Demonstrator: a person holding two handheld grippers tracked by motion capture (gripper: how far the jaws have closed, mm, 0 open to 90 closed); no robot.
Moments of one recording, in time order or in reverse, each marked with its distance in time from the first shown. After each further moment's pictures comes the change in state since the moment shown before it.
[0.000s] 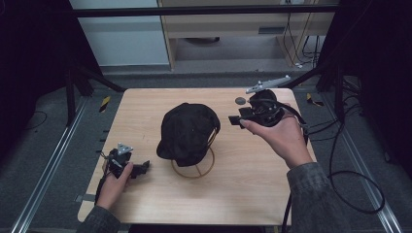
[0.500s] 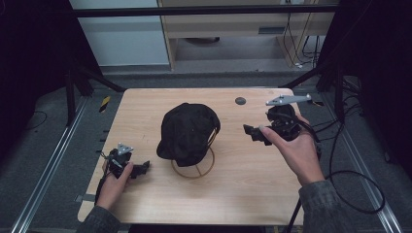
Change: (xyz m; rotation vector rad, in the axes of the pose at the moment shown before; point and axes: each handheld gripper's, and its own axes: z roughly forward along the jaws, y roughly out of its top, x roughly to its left) left arm 0.000 0.000 0.000 0.003 -0.003 0.003; right arm -0.021 -0.054 -0.008 -0.062 -0.172 0.080
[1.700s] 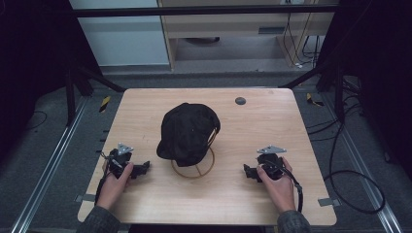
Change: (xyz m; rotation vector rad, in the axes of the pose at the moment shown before) left arm 0.000 0.000 0.000 -0.002 -0.002 0.002; right arm -0.011 -0.162 0.115 0.145 -0.140 0.103
